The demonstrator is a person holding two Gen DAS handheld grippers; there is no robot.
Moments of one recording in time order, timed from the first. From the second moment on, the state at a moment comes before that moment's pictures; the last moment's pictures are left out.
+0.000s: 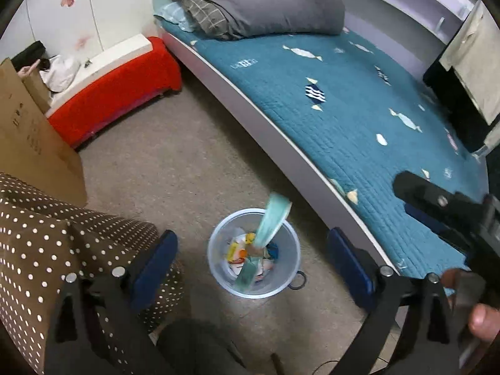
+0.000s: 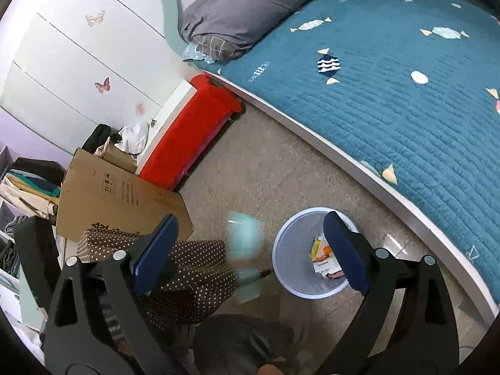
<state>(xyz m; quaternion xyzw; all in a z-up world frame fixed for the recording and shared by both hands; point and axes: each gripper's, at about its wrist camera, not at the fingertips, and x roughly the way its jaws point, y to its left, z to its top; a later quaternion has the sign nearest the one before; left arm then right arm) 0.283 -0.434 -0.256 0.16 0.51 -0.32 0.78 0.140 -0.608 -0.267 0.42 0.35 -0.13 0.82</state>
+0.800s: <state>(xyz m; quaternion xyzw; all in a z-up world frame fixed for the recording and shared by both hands) 0.208 -0.253 -0.092 0.08 0.37 -0.22 0.90 0.137 -0.456 -0.129 0.31 0.32 -0.04 0.89</state>
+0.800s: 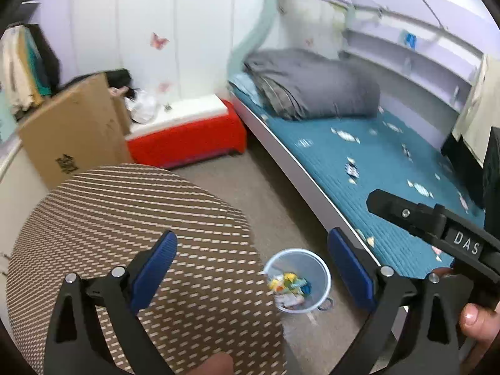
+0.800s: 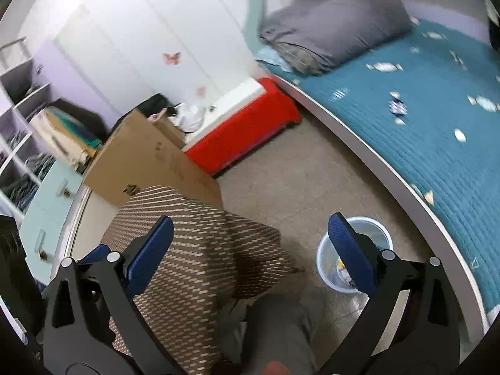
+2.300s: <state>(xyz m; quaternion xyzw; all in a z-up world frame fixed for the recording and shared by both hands) 0.021 -0.061 0.048 -0.02 0.10 -0.05 0.99 0.003 -0.269 0.048 0.04 0.10 -0.02 0.99</state>
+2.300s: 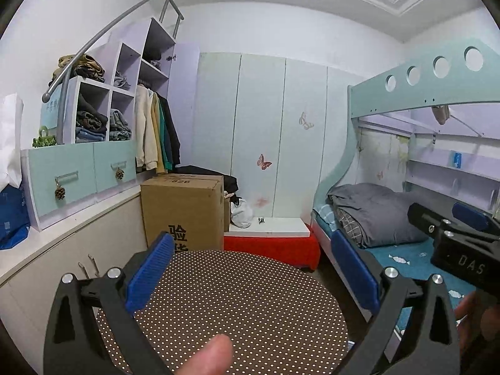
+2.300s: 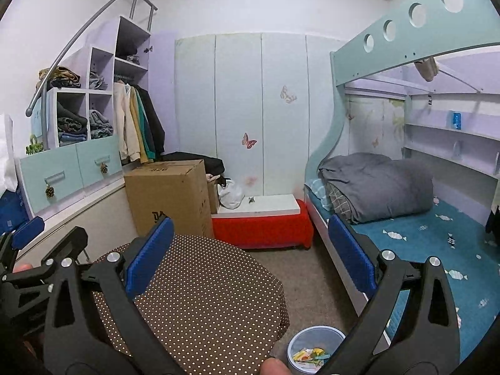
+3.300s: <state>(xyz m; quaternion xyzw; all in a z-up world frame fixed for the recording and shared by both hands) 0.022 -0.054 0.038 -0.02 0.10 -0.03 0.99 0.005 -0.252 0.038 0.03 0.11 -0.01 0.99</state>
